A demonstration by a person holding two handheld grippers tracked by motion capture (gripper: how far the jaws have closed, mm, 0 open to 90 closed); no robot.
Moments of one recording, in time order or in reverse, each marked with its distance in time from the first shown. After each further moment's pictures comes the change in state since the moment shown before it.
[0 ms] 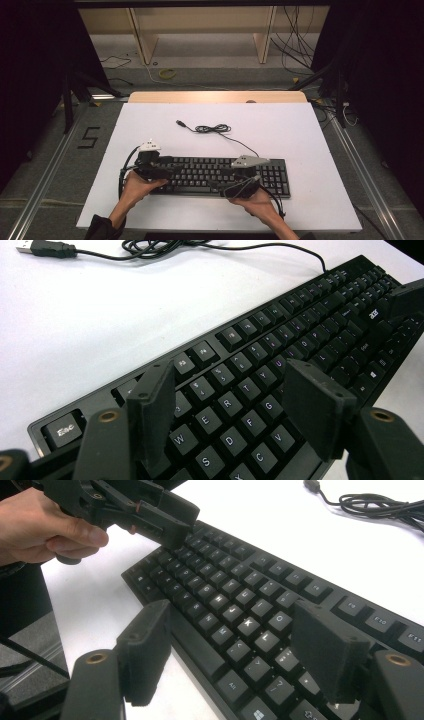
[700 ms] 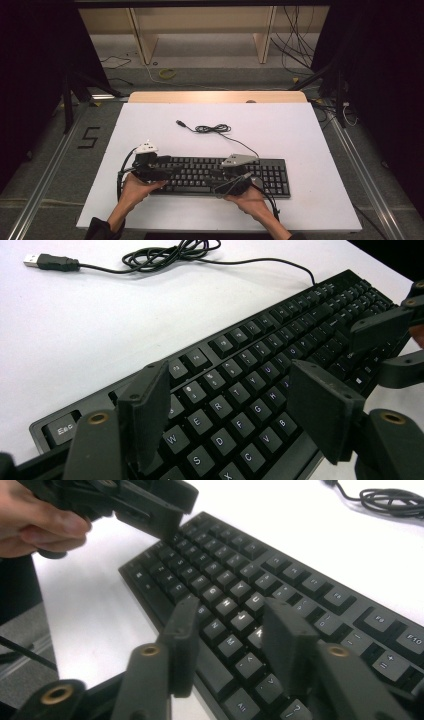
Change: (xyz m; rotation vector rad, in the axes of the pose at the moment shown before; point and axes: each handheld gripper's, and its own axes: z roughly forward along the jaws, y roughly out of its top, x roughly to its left) left arm -0.004 -0.004 -0.009 -0.056 -0.005 -0.001; right arm 0.006 0.006 0.021 0.046 -0.001 -0.031
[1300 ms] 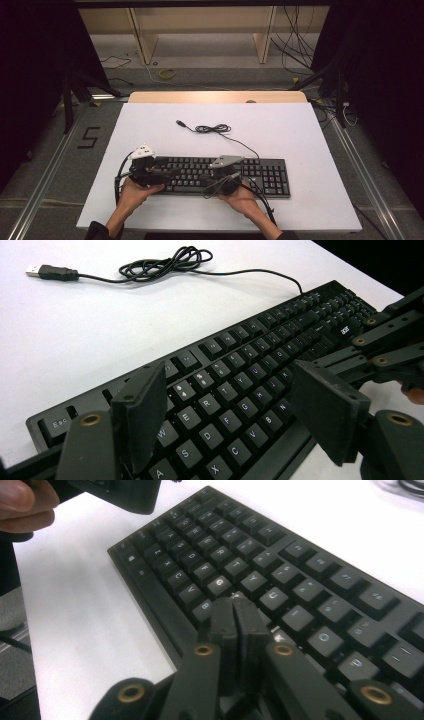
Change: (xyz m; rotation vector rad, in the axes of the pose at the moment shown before) left arm -0.006 -0.009 -0.010 -0.056 -0.014 0.003; right arm 0.006 0.001 0.029 0.074 -0.006 -0.041
